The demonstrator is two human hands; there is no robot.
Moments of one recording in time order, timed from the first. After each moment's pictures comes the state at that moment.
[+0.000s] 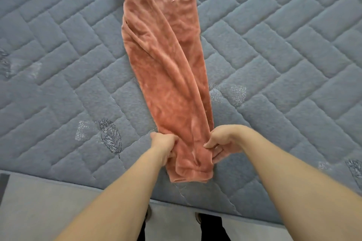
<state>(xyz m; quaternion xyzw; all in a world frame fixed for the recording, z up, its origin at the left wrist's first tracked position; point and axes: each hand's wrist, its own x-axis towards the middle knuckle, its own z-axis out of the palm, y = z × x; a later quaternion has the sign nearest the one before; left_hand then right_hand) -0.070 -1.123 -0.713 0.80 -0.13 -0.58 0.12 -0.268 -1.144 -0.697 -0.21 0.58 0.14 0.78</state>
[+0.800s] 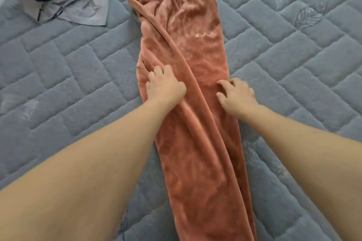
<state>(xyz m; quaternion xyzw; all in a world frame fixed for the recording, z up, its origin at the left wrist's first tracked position) -0.033 -1.420 -0.690 0.76 -0.61 -0.19 0.02 -0.238 -1.399 -0.746 -0.67 0.71 0.02 0.23</state>
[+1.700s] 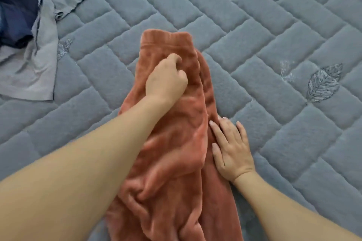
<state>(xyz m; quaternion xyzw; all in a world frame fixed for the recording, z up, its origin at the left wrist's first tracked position) -0.090 -1.730 -0.723 0.67 -0.68 -0.26 0.18 -0.264 -1.550 -0.811 -0.74 0.65 -0.12 0.13</state>
